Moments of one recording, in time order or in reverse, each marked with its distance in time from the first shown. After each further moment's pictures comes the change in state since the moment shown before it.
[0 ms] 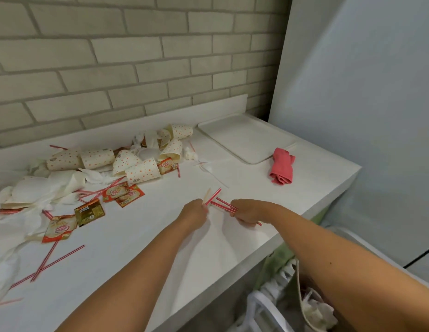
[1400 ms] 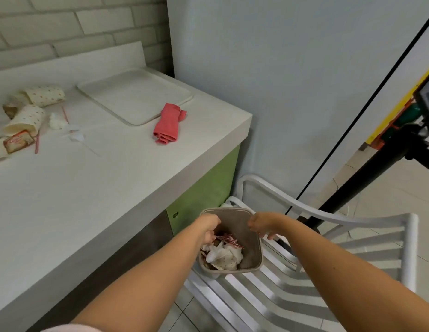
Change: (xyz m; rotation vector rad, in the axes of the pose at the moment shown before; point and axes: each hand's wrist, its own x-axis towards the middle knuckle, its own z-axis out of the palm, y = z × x) left_hand -0.046 0.132 0.308 -0.448 -0.526 -0.473; right_hand -0.158 0.297 0.061 0.326 -0.092 0.582
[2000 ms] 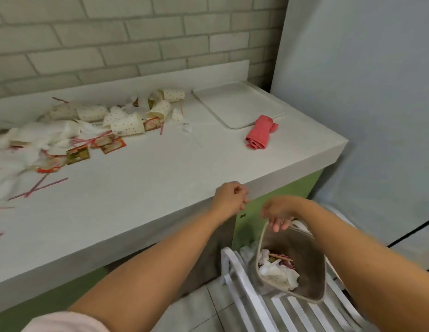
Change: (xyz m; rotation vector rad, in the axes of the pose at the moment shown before) left_hand -0.108 -0.007 -0.115 0.060 0.432 0.651; right_hand -0.041 -0.158 0.004 -0.298 -0.112 -0.335
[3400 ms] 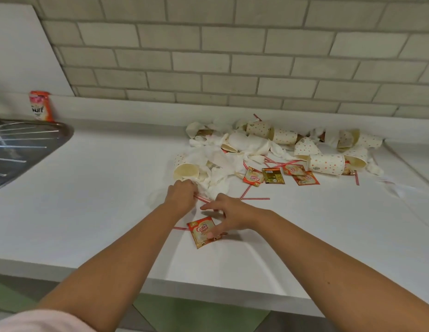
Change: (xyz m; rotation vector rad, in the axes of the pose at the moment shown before) left_hand -0.116 -0.224 -0.504 0.984 0.566 -0.301; right_hand 0.029 -0.509 0.210 -0.534 -0.035 -0.977
